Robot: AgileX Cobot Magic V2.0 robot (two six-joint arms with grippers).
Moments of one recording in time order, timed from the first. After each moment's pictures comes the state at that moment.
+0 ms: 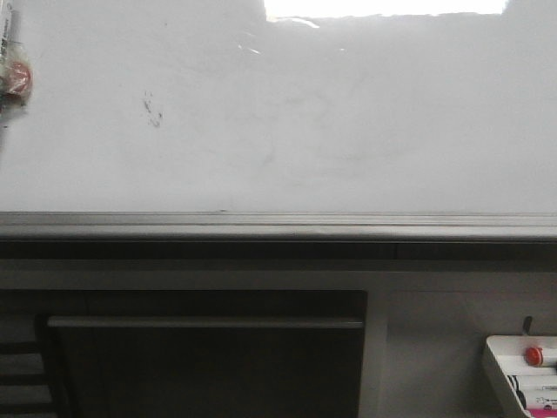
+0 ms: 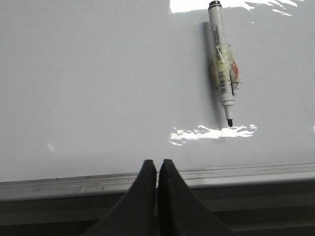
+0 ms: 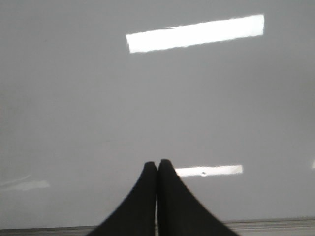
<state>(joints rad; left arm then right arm) -0.07 0.00 0.00 -0.13 0.11 0.18 -0.02 -0.01 0.01 0.11 -0.04 -0.03</state>
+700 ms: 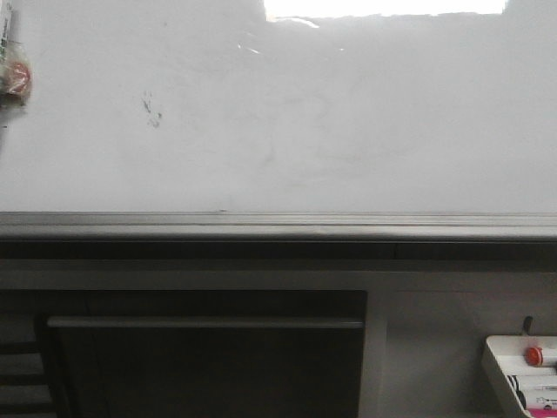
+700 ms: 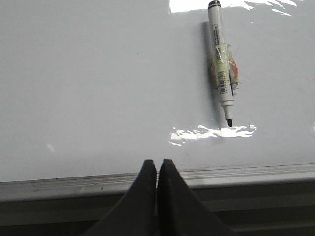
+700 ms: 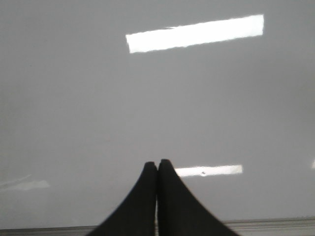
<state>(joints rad) -0.07 0.00 0.00 -0.13 0.11 0.18 -0.02 -0.01 0.01 0.11 -0.04 -0.03</state>
